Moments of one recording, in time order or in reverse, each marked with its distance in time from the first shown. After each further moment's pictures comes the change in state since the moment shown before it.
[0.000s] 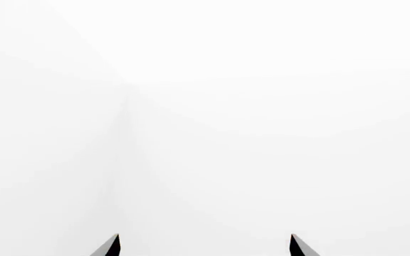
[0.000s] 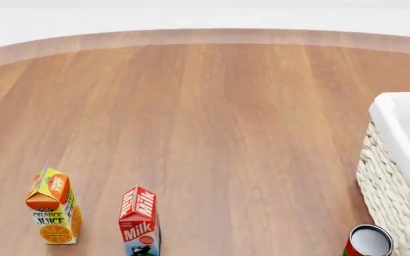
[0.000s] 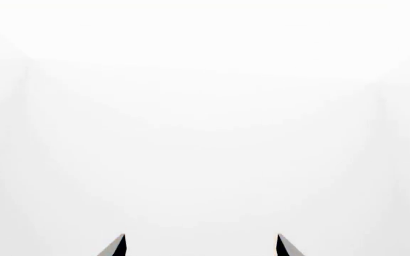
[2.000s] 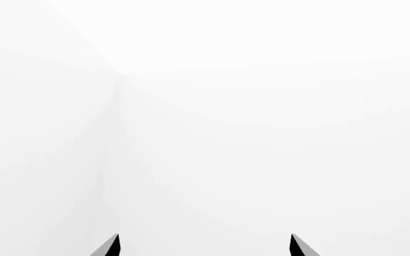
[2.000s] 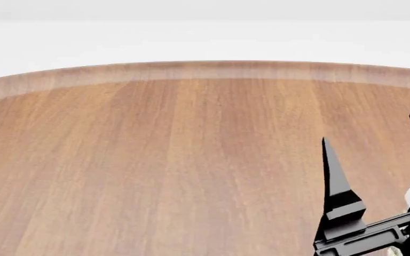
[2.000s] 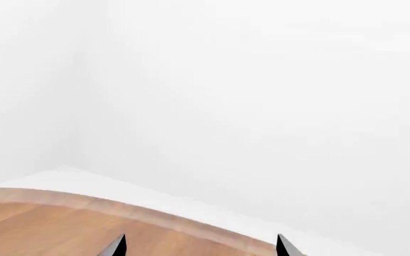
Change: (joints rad) left arm 0.041 -0.026 0.023 -0.018 -0.002 0.055 -0.029; right arm 0.162 0.138 -0.684 0.317 -0.253 -0.071 -0.193
